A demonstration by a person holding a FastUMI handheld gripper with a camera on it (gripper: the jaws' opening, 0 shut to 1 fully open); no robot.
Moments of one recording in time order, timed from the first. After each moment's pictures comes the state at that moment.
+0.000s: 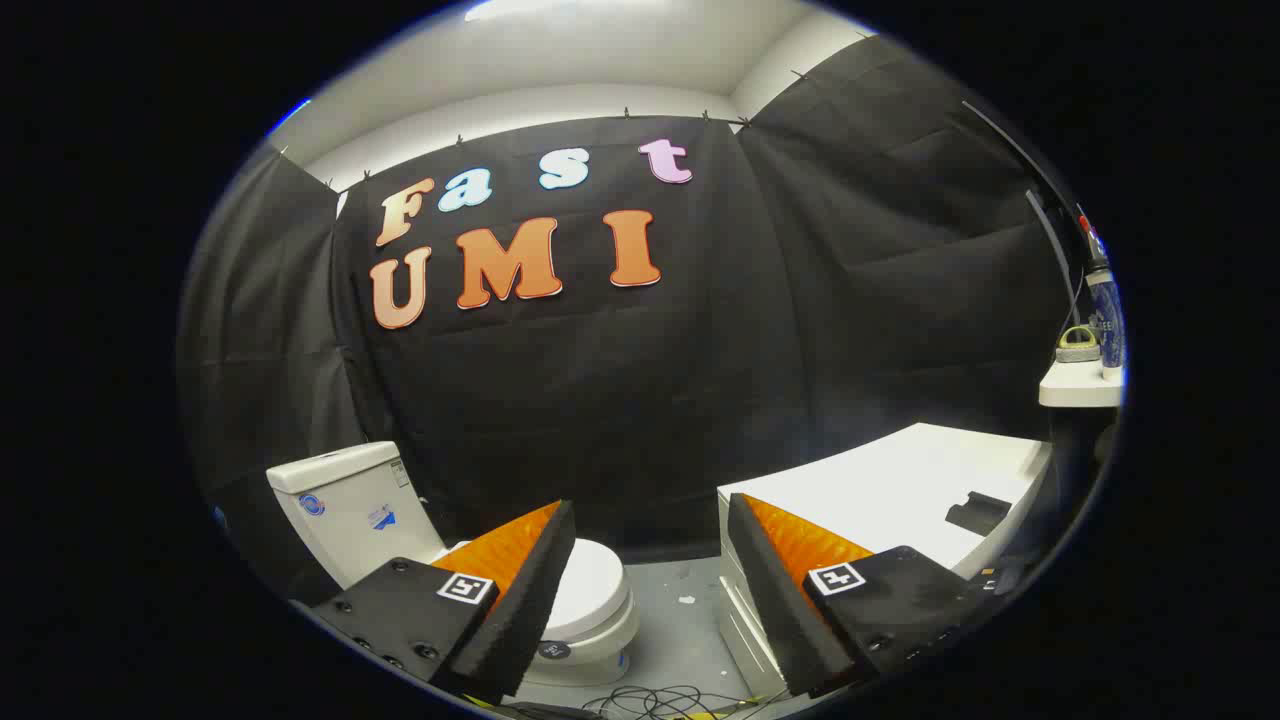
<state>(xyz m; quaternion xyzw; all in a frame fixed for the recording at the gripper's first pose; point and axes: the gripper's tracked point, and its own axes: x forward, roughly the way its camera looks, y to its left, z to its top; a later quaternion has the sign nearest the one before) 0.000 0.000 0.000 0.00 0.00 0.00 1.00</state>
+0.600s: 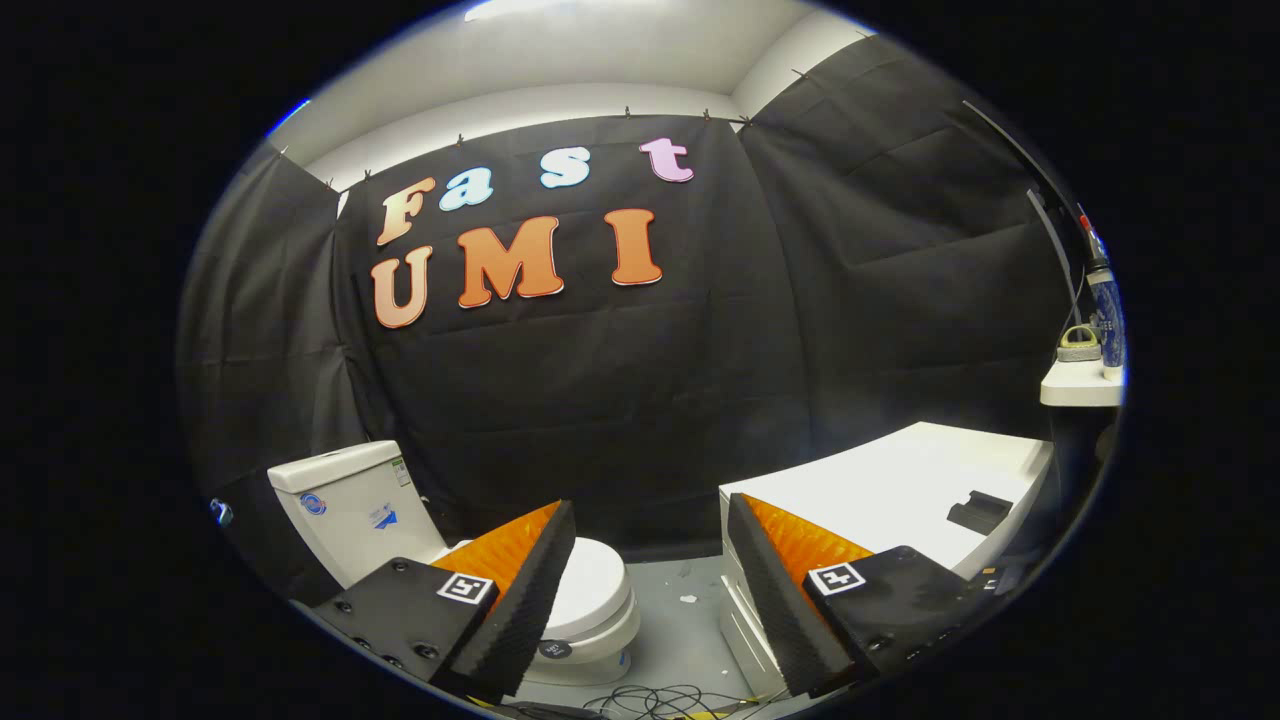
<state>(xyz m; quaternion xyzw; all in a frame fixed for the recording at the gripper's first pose) 0.000 0.002 -0.002 0.00 0.00 0.00 1.00</state>
